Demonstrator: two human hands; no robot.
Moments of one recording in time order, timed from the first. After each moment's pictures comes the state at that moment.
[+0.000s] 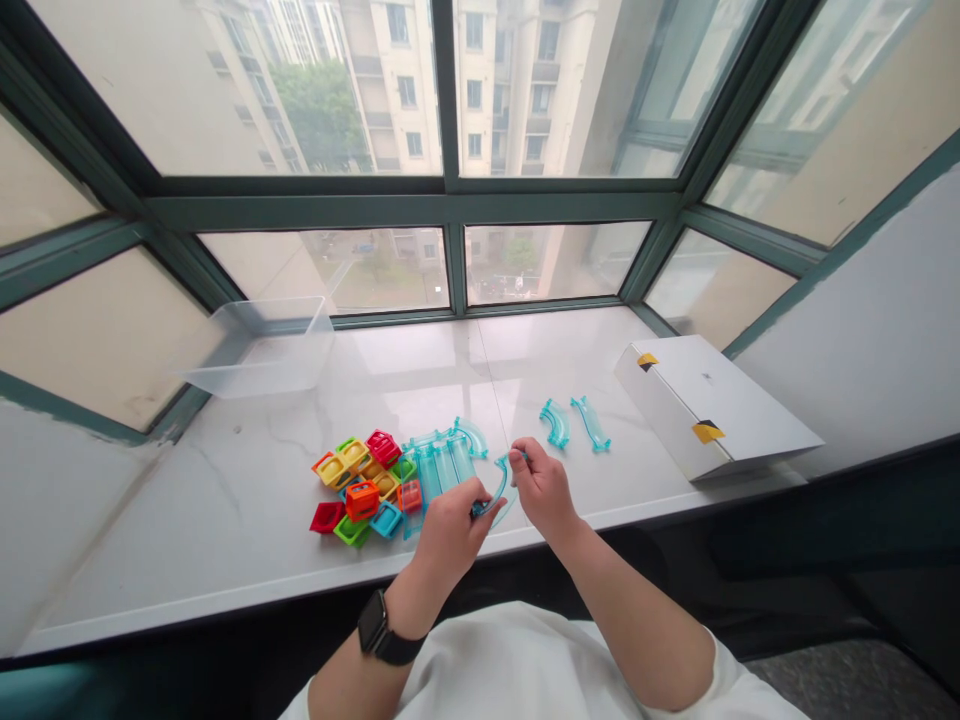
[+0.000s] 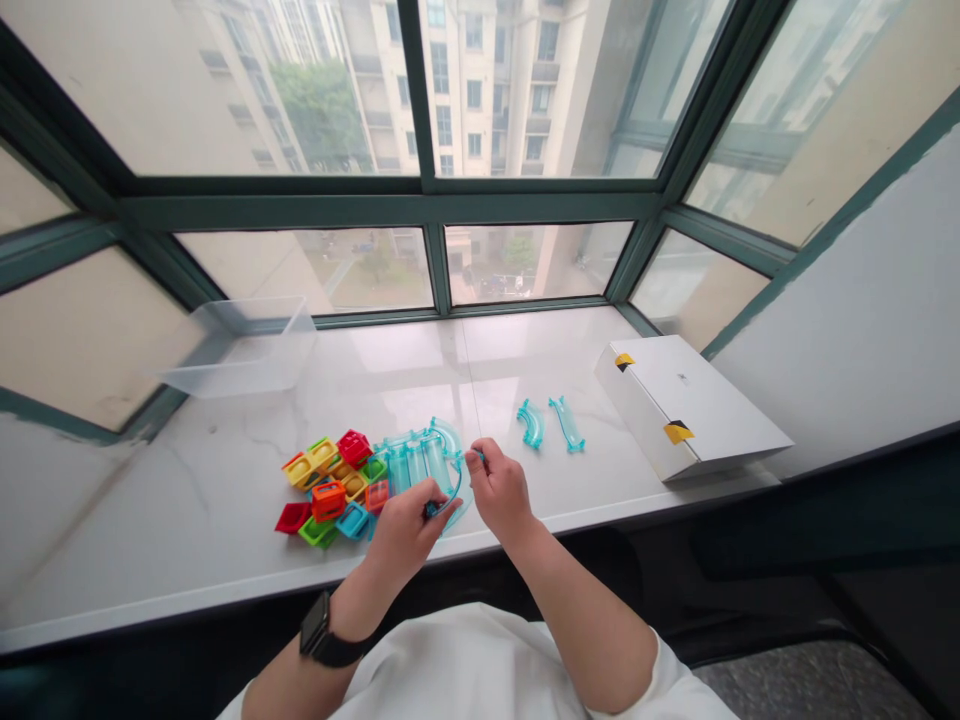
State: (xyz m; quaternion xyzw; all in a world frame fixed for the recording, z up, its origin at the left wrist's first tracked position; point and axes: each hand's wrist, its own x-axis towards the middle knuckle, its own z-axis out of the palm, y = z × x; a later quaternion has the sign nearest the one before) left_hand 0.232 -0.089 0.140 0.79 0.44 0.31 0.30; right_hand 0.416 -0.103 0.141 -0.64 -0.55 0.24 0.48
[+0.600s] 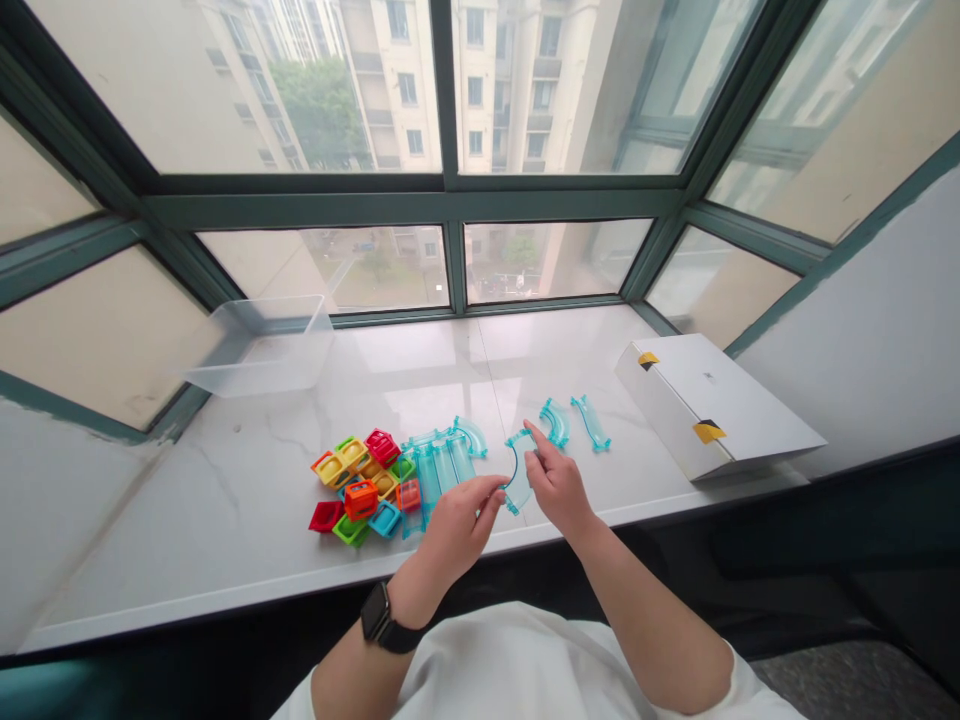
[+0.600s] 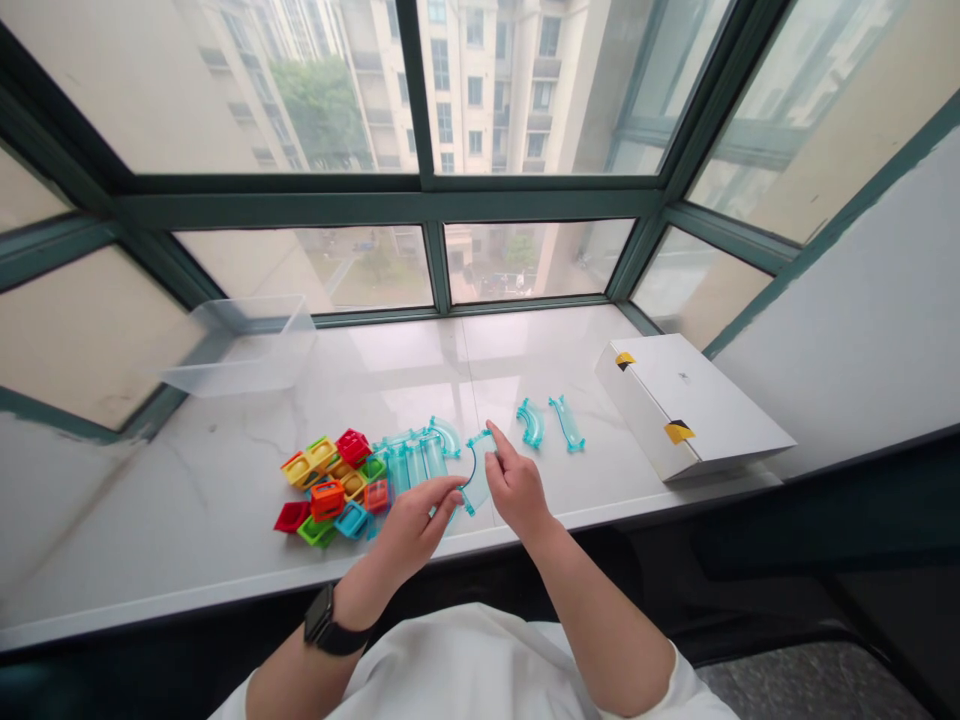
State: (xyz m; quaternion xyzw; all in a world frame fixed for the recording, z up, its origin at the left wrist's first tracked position) left_hand 0.239 -0.085 0.139 0.80 0.37 0.29 0.37; right_hand 0.441 -0.108 0.134 -0.65 -0.57 0.22 0.45
